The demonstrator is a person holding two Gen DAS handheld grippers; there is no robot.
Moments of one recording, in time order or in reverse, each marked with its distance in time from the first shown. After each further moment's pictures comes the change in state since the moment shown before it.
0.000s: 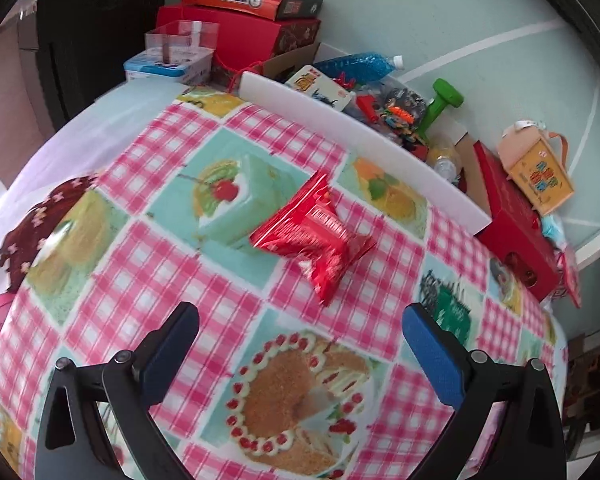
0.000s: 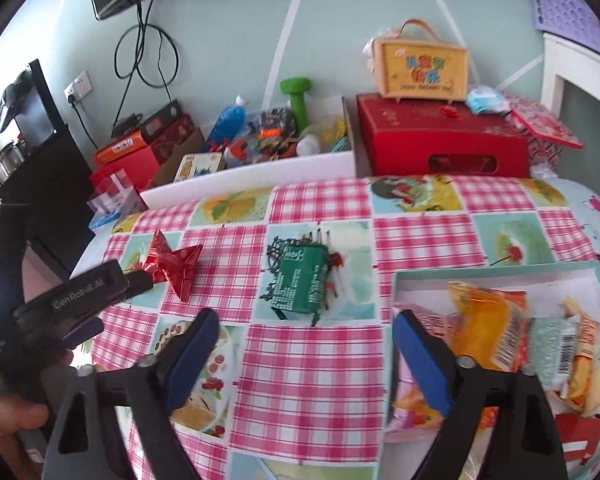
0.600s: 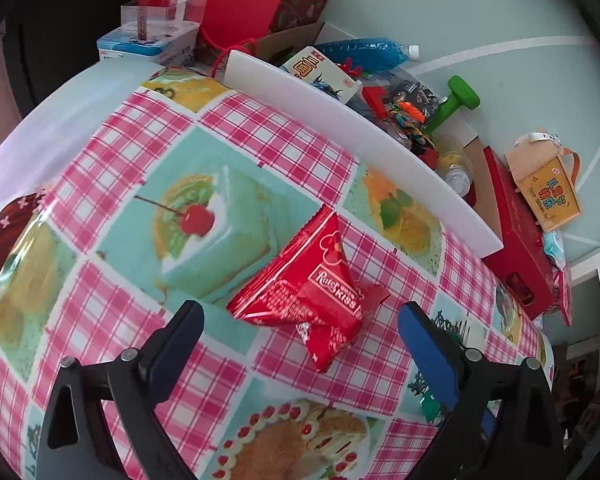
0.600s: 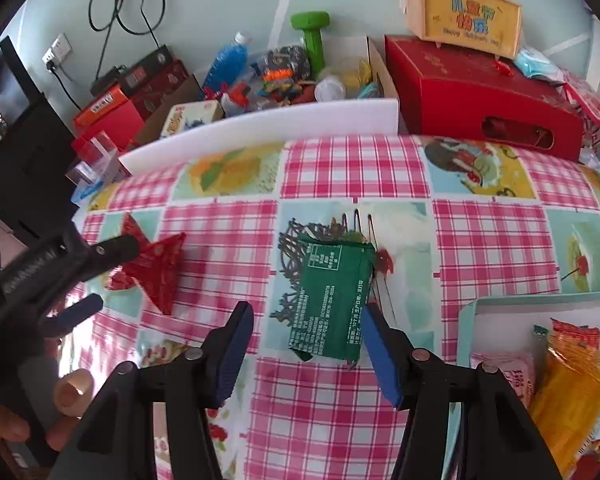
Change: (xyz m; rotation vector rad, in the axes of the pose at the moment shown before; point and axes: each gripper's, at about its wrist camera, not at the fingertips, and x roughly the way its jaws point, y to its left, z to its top) left arm 0.055 0.009 0.041 -0.047 0.081 -0.056; right arm 0.095 0.016 0.027 -0.009 0.206 0.016
